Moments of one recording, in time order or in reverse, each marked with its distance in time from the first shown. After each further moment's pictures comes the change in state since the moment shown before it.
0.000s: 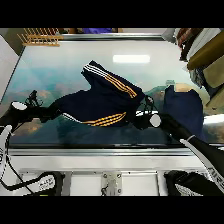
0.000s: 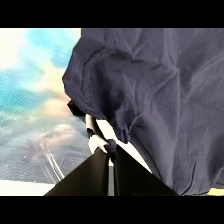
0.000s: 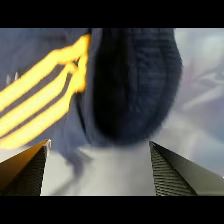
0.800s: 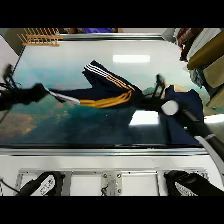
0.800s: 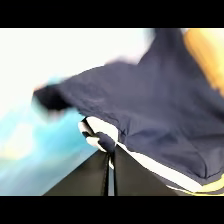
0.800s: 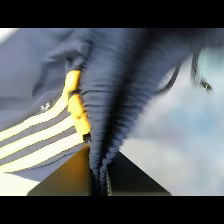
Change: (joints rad) left arm 0.009 0.306 0.297 -0.040 -0.150 0.007; right arm -0.131 0.204 0.229 0.051 0.074 -0.173
